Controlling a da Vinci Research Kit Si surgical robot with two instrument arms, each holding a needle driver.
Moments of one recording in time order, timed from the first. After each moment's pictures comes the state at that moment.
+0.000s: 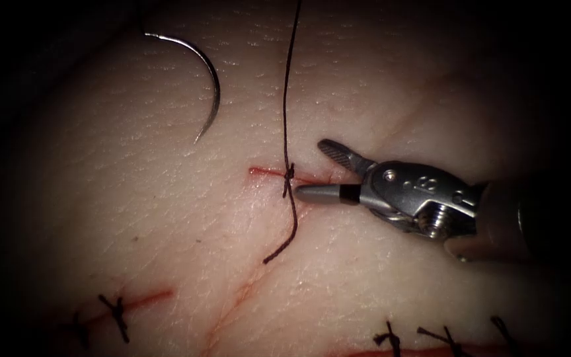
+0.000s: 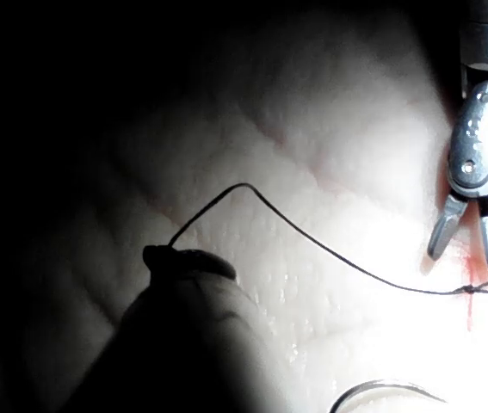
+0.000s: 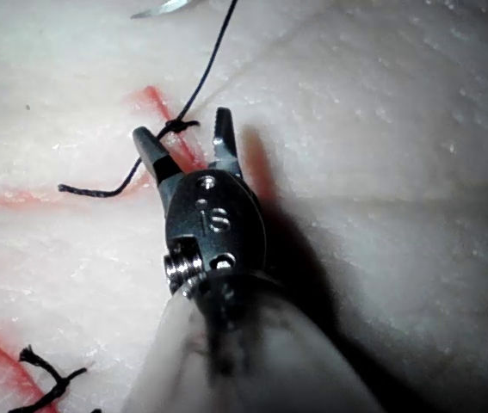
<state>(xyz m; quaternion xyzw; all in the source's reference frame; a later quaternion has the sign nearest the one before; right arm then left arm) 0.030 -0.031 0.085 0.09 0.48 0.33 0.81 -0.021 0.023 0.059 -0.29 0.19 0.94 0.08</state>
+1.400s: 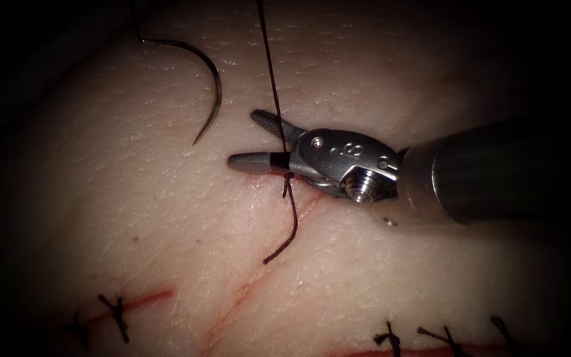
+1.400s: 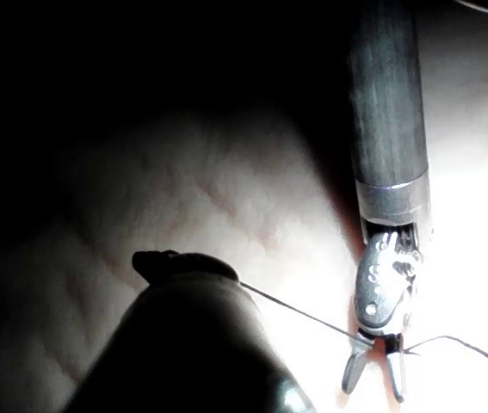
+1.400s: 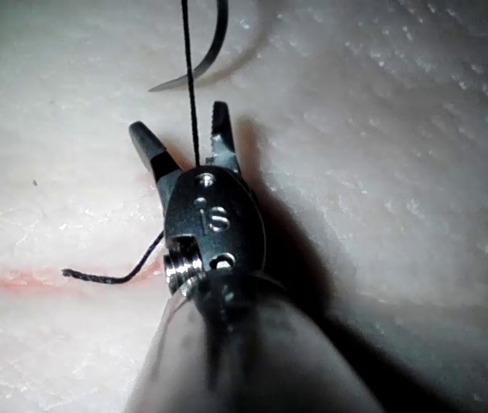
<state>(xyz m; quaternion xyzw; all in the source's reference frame) 0.037 -0.029 0.088 0.12 0.52 0.29 0.80 -0.023 0.019 0.047 -0.29 0.24 0.92 0.06</state>
